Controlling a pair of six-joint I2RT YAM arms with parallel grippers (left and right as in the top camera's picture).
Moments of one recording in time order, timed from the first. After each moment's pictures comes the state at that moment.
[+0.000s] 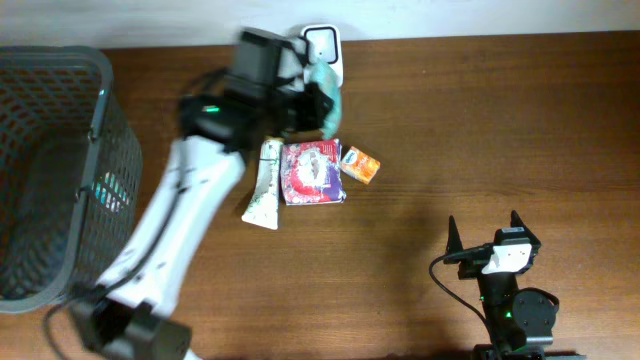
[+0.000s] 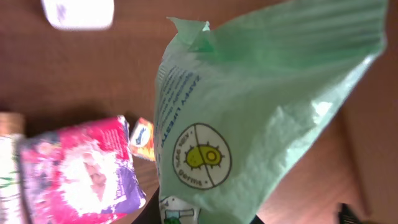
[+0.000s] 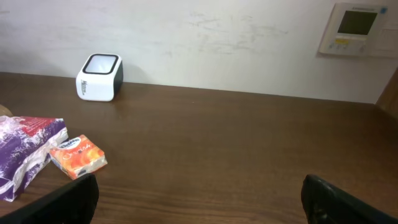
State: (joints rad) left arm -0.44 1.75 1.75 -0.80 0.30 -0.47; right arm -0.03 0.01 0.01 -0.08 -0.05 -0.07
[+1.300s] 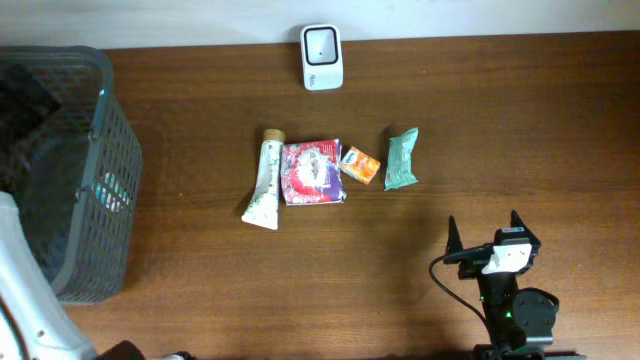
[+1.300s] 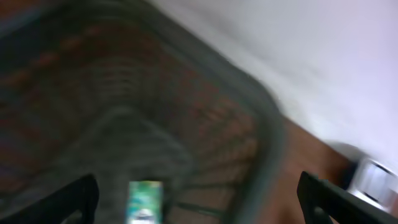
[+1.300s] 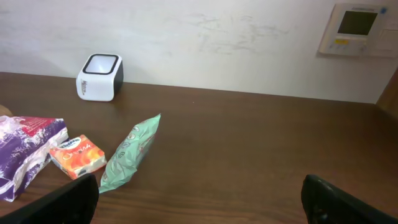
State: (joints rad) left arm 0.50 1.54 1.84 -0.96 0.11 -0.25; right arm -0.03 0.01 0.01 -0.08 -0.05 -0.07
